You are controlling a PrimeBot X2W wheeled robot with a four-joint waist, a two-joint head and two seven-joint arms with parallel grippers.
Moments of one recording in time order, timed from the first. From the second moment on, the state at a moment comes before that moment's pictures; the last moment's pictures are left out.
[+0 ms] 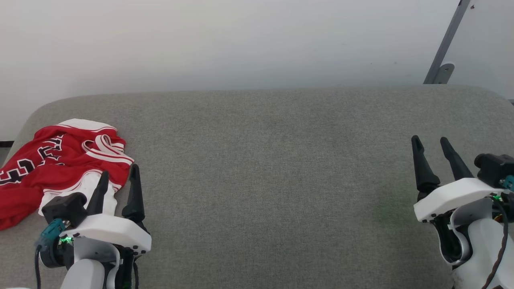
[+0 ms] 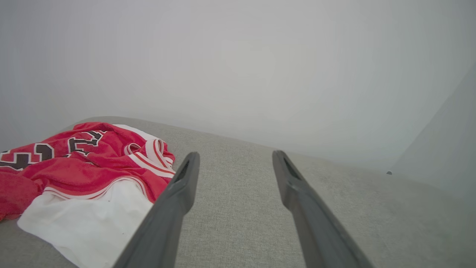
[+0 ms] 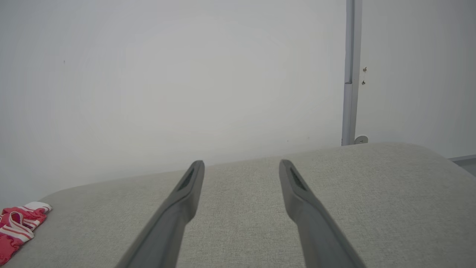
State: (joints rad) left arm -0.18 0.19 -0.06 0.28 -0.48 0.00 -0.15; right arm -0.33 -0.20 0.01 0.45 0.46 0.13 -0.15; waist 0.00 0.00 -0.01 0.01
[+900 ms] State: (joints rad) left arm -0.20 0.18 -0.03 0.37 -0.34 -0.04 -0.21; right arm -0.37 -0.21 0.02 0.49 0.33 0.13 -0.21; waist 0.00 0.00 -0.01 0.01
